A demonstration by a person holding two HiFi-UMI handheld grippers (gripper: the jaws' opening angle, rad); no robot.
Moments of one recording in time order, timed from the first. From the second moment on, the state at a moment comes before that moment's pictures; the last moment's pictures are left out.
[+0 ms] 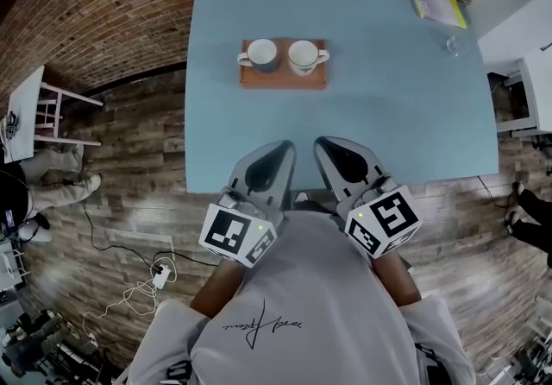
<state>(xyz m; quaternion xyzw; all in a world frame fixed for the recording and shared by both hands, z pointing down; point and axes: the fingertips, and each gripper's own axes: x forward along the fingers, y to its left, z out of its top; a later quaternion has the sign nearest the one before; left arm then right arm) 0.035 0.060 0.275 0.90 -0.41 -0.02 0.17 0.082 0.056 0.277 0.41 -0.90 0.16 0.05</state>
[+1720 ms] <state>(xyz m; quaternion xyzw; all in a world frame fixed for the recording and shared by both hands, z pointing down) 0.075 -0.037 0.326 0.87 -0.46 0.02 0.17 0.124 -0.073 0.339 0.24 -0.96 0.06 0.14</state>
